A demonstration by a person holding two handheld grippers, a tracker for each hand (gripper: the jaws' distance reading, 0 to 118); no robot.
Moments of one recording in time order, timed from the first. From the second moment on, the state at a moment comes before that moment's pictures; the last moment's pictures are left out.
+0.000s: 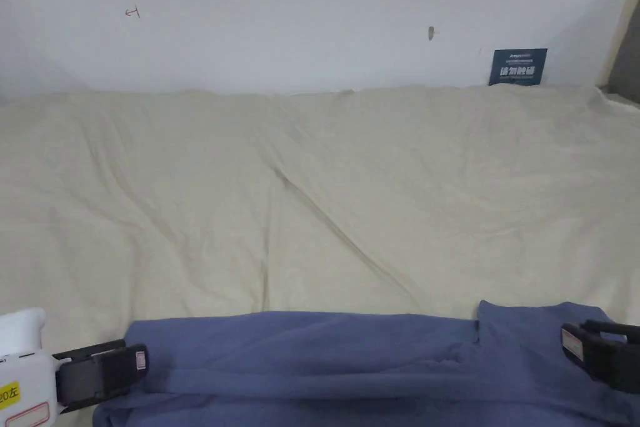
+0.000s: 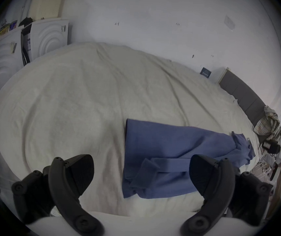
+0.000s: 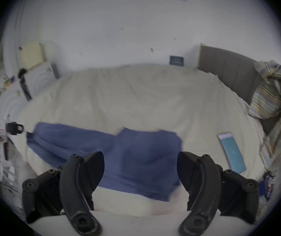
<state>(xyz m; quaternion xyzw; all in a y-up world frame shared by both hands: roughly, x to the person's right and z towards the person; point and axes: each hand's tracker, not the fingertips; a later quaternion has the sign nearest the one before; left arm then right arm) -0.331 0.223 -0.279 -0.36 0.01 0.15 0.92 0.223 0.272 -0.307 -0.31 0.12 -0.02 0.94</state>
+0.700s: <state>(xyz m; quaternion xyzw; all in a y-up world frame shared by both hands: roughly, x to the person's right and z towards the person) -0.389 0.186 -0.231 -0.30 -0.03 0.29 0.91 0.017 0.195 -0.309 -0.41 0.33 0.00 0.85</state>
